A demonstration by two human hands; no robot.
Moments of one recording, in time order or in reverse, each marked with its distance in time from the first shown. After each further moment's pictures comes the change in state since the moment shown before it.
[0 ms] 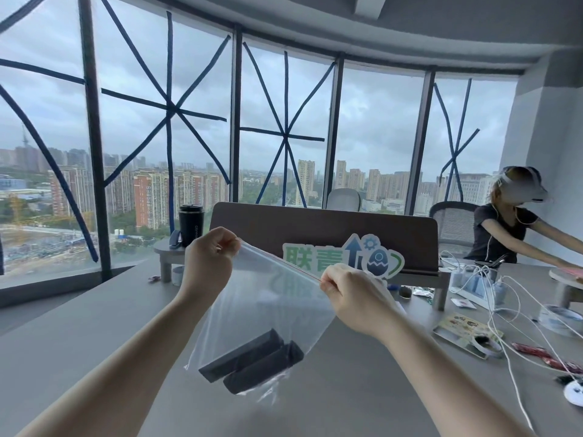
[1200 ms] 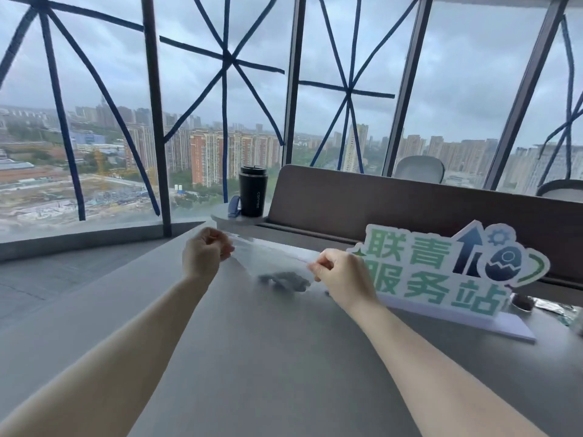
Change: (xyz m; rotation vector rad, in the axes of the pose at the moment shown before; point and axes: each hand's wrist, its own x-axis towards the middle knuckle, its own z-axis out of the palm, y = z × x) left_hand 0.098 -0.254 -0.028 -0.243 0.079 -0.539; right_hand 0.179 -0.046 0.212 0.396 0.030 0.073
